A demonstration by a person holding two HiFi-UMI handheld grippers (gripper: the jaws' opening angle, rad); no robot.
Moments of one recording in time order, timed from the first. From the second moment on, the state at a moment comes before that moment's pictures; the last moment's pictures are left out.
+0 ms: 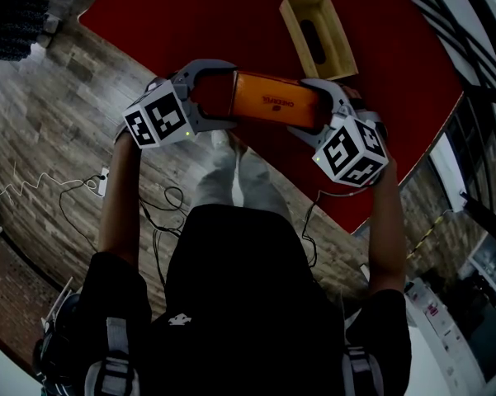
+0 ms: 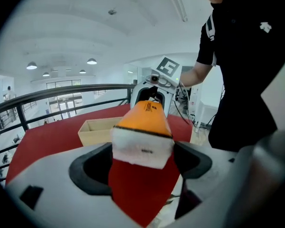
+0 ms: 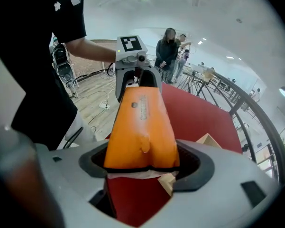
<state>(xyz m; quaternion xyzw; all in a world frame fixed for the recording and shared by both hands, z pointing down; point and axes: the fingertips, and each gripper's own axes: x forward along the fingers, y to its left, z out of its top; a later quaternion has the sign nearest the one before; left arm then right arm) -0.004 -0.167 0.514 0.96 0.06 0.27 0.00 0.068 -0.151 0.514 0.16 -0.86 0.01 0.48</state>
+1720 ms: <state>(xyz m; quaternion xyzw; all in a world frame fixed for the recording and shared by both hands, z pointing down) -0.003 -0.211 0.524 0.96 -0.18 0.17 0.10 0.211 -0.285 0.589 0.58 -0.70 0.25 0.35</state>
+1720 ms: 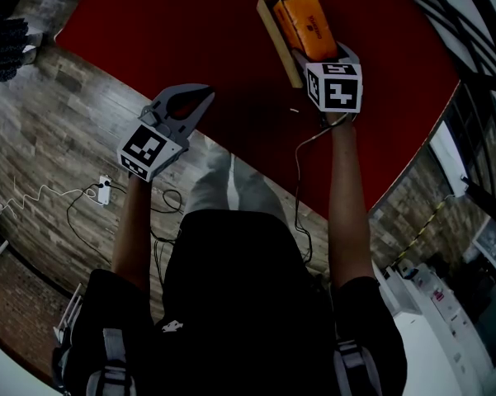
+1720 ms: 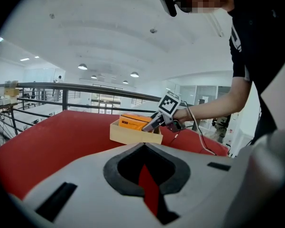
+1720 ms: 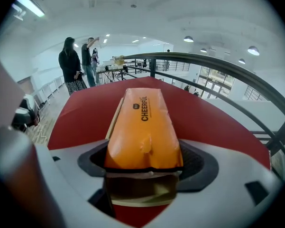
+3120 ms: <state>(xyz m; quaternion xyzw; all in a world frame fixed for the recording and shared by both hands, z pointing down) 0.006 -0.142 0.371 0.97 -0.22 0.05 0.04 0.127 -0.147 0.343 0.58 -0.81 0.07 0.07</state>
